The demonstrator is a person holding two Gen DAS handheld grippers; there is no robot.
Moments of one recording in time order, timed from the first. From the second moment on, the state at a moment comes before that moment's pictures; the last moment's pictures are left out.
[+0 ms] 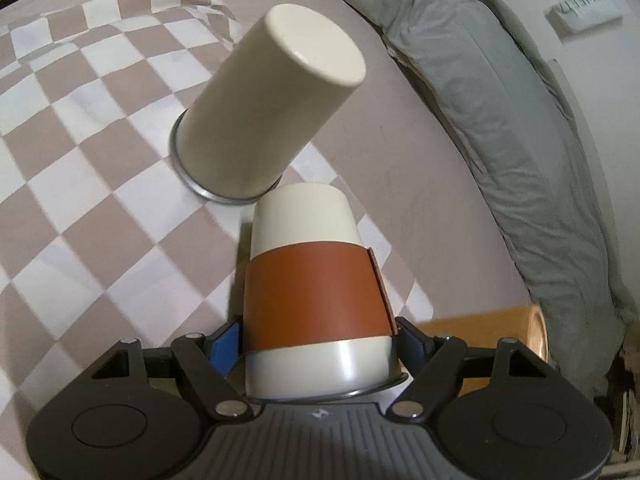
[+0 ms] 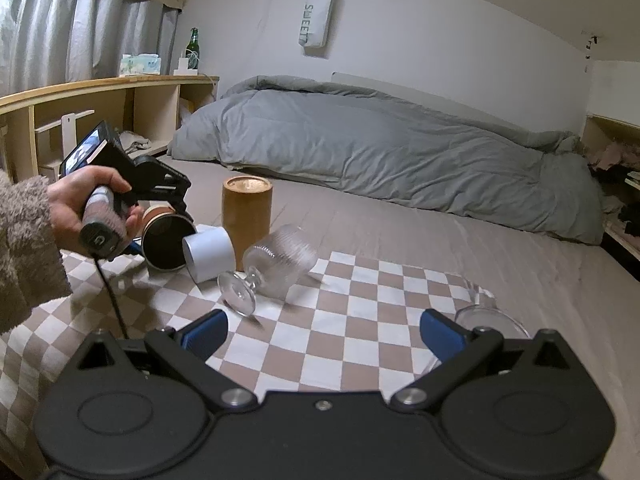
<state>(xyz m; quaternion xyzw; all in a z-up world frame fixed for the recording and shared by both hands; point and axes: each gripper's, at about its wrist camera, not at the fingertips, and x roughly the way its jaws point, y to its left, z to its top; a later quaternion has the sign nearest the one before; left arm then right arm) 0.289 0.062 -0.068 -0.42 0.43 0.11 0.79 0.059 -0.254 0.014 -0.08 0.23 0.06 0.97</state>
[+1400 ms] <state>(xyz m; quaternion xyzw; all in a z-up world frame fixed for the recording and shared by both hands) 0.148 0.008 -0.039 -0.07 0.48 -0.13 0.87 0.104 -0.233 -0.015 0.12 0.37 0.12 0.91</state>
